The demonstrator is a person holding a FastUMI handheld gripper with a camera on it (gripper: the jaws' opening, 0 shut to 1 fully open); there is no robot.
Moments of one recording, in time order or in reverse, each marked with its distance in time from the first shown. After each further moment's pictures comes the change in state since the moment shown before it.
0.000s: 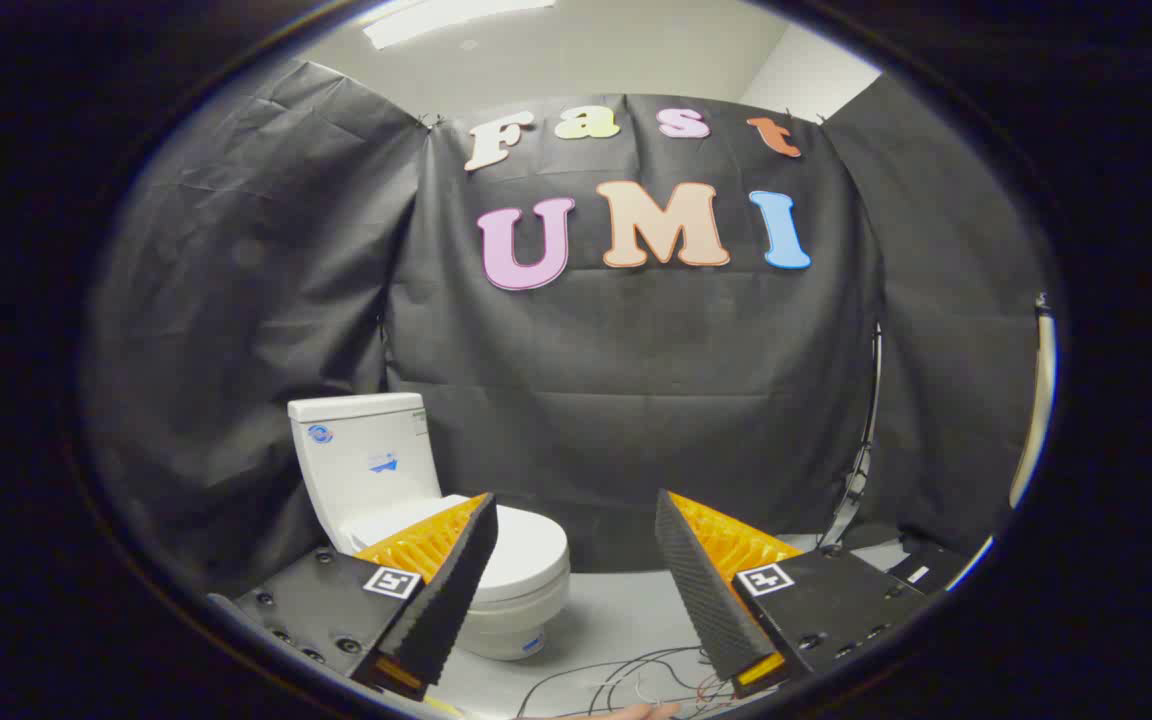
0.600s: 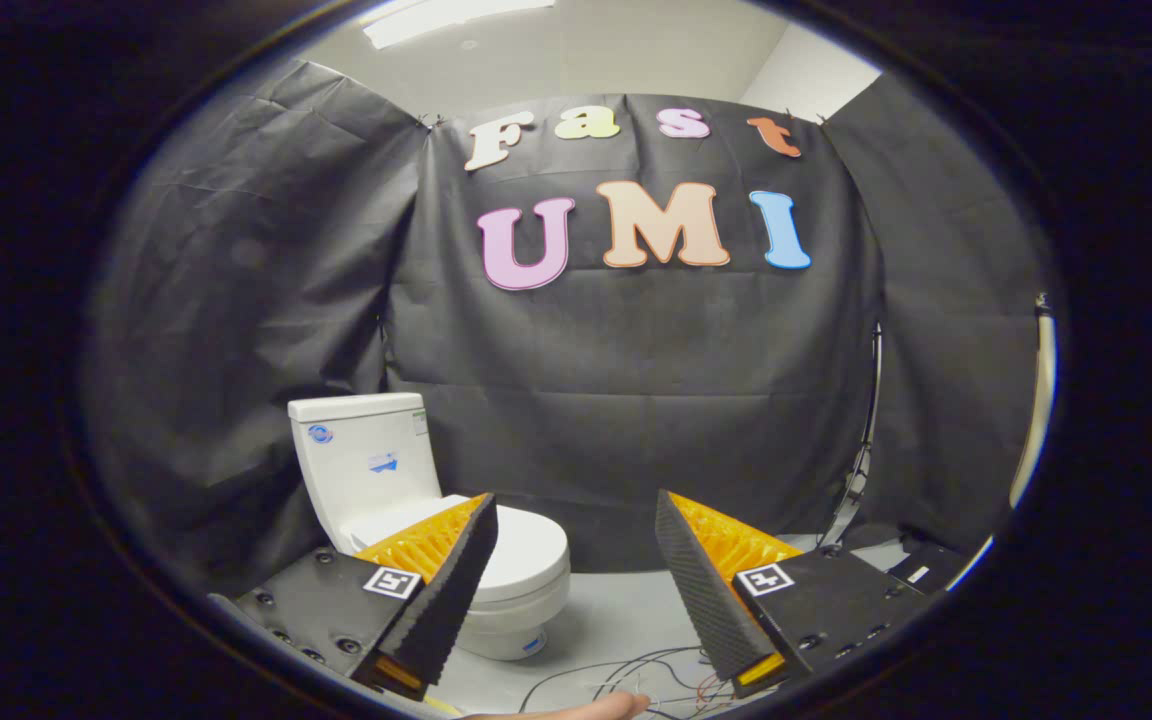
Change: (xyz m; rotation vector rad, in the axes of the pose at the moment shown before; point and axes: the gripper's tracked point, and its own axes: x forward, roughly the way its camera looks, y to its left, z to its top) arm 0.000 0.000 0.000 0.001 0.000 0.000
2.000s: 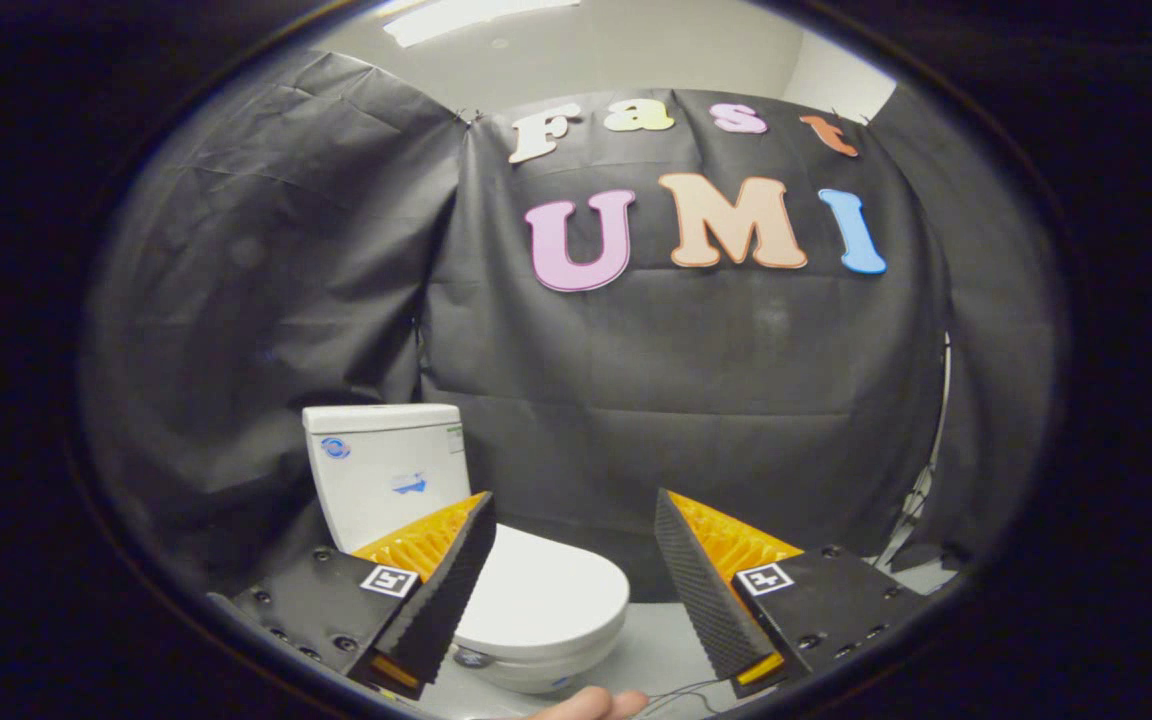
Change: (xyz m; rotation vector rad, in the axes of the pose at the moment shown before) arm 0.118 0.098 -0.015 0.013 -0.041 0.155
